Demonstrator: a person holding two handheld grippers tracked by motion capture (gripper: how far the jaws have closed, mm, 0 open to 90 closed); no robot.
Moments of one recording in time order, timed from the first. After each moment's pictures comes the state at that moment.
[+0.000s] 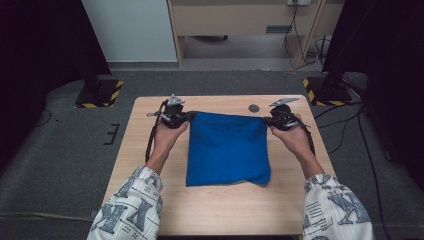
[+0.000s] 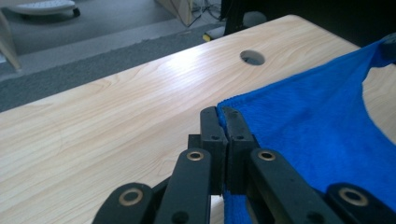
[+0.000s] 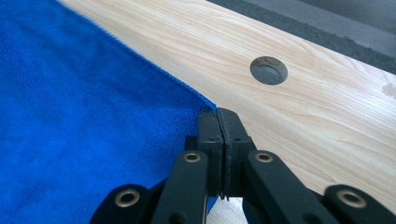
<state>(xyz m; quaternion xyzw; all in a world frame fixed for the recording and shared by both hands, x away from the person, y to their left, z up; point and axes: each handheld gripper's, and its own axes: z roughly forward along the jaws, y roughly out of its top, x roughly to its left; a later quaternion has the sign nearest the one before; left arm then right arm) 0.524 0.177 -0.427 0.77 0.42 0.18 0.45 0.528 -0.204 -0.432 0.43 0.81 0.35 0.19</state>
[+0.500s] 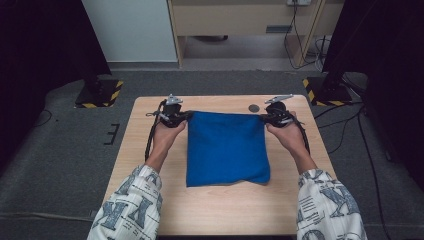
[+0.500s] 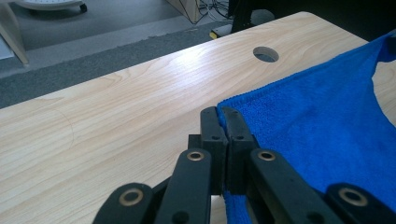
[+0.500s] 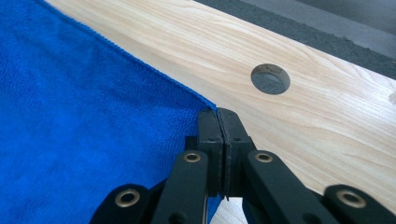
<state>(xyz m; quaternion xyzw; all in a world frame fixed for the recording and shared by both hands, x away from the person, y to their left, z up) 0.534 0.183 -0.435 0.77 0.42 0.19 0.44 0.541 -0.193 -0.435 0.44 0.81 0.35 0.19</state>
